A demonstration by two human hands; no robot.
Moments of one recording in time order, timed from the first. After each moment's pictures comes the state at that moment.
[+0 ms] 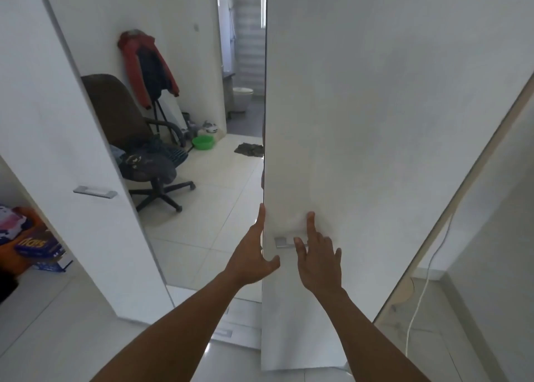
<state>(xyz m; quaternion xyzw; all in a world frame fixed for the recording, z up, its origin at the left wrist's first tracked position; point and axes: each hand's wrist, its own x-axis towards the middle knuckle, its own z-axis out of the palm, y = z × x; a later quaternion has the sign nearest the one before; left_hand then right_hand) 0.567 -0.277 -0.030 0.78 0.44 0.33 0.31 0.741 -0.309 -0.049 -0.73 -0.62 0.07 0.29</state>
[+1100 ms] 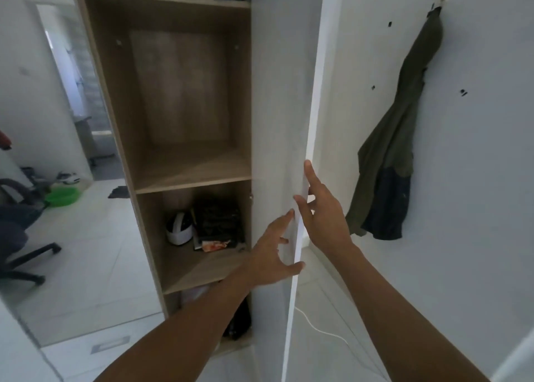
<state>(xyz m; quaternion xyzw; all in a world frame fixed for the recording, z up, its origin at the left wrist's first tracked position) 0.773 -0.583 0.041 0.88 0.15 0.27 0.35 0.895 -0.665 0.117 -0.67 -0.54 -0.14 0.49</state>
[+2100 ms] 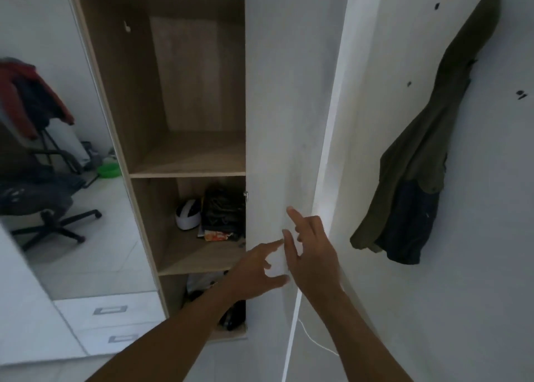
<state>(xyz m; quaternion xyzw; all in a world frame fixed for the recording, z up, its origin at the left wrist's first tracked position) 0.872 -0.600 0.006 0.85 0.33 0.20 0.35 0.999 -0.696 0.056 -0.59 -0.59 -0.23 0.50</state>
